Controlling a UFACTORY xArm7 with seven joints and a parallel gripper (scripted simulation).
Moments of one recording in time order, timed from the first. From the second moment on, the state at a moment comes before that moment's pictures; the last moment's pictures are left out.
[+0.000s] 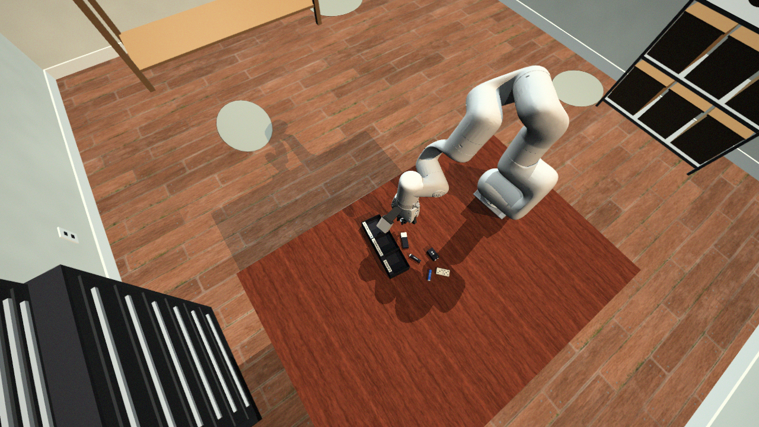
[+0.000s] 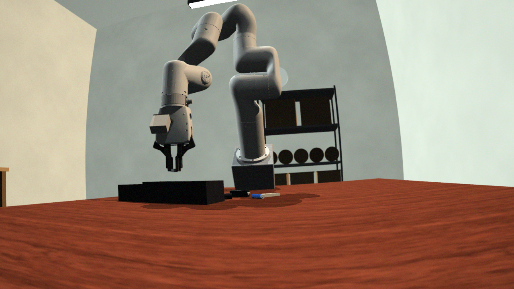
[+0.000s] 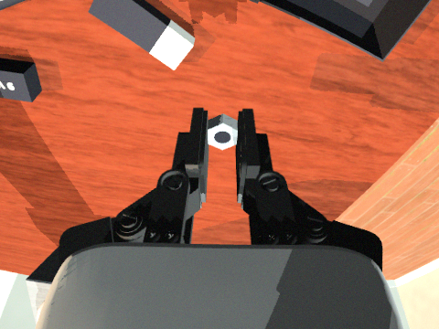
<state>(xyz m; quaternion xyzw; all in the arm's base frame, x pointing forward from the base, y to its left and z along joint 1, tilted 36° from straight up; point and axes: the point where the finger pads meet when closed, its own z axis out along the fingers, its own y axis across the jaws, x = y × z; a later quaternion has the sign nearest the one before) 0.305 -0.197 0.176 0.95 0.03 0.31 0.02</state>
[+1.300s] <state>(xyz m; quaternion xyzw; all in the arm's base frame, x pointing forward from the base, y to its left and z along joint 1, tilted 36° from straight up) 0.370 -0.258 0.219 0.81 0.50 0.25 0.18</state>
